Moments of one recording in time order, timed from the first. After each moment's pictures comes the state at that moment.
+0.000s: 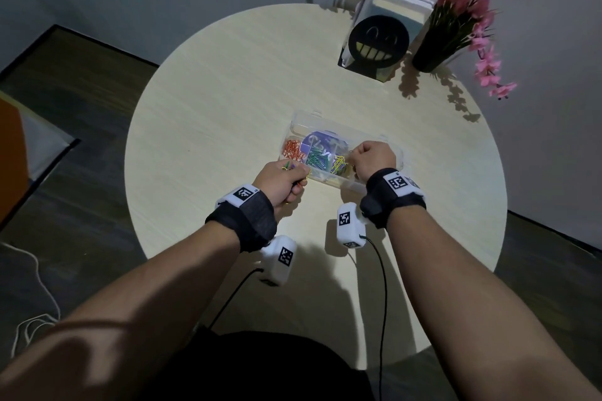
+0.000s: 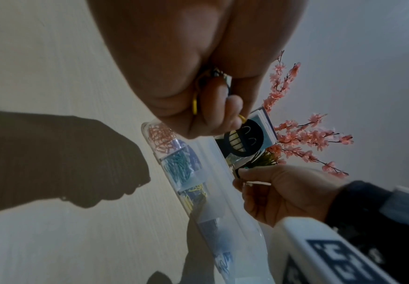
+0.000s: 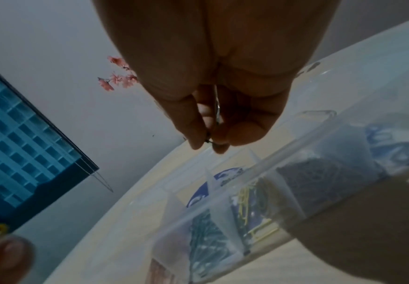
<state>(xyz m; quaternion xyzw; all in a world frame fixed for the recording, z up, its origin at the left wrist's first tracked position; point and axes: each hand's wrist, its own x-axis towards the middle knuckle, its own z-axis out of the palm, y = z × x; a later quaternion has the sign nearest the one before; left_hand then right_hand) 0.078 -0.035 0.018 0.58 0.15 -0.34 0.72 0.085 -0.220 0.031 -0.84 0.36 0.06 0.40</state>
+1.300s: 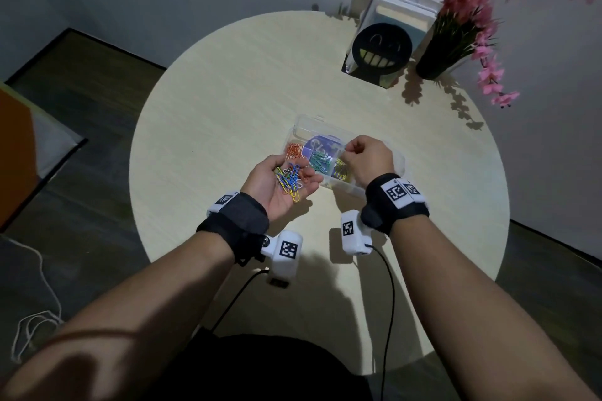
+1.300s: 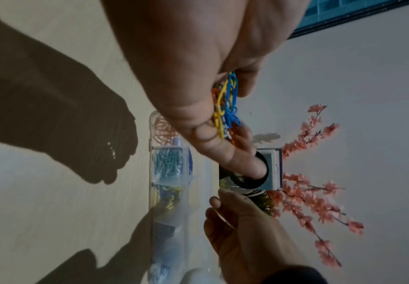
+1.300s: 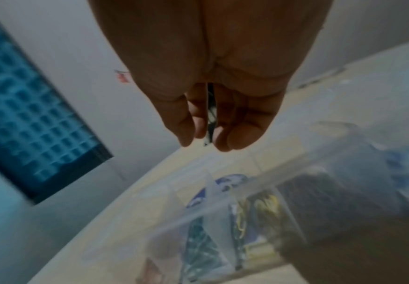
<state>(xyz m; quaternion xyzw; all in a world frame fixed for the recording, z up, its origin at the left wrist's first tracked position) 0.076 -0.025 0.044 0.29 0.24 -0.38 0.84 0.081 -0.205 0.055 -0.89 0.26 0.04 0.37</state>
